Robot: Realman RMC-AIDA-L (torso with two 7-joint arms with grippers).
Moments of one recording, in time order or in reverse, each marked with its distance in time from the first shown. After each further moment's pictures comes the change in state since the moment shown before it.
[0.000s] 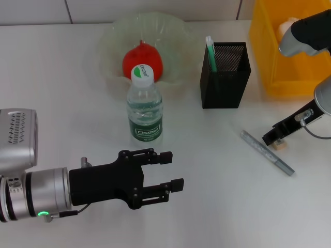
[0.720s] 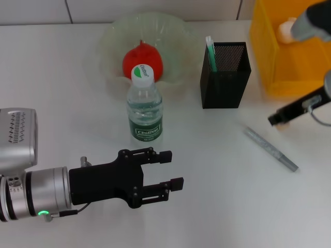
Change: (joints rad) left arm 0.000 0.000 -0.001 0.000 -0.002 -0.003 0.000; right arm -0.090 -0.006 0.023 -0.228 0.072 -0.025 -0.016
